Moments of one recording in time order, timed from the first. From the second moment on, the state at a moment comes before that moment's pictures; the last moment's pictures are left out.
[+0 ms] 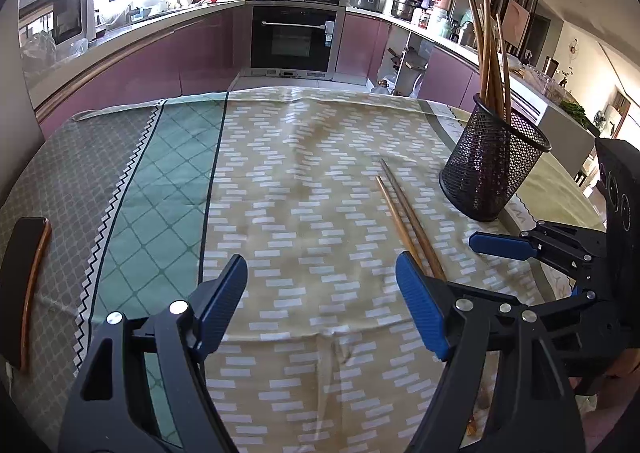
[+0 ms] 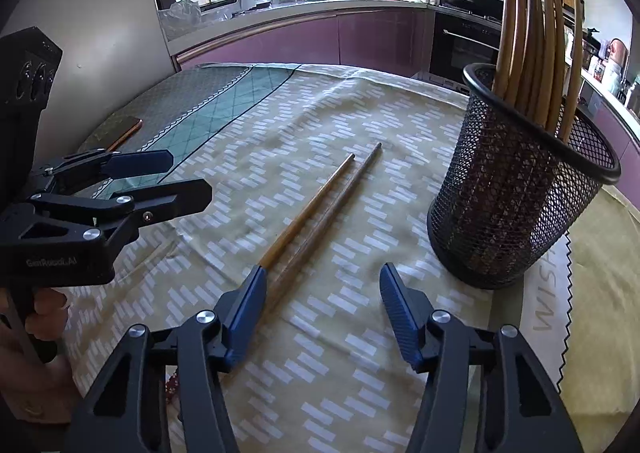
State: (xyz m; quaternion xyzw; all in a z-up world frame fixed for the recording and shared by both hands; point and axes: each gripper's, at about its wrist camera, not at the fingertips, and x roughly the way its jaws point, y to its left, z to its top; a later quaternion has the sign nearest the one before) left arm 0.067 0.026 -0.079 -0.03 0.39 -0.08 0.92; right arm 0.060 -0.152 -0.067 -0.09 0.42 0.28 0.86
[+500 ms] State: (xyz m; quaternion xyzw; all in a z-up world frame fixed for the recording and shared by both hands) left arm 0.066 -0.012 -0.092 0.00 0.41 -0.15 0.90; right arm 0.065 -0.170 -0.066 -0.06 0.44 0.27 0.85
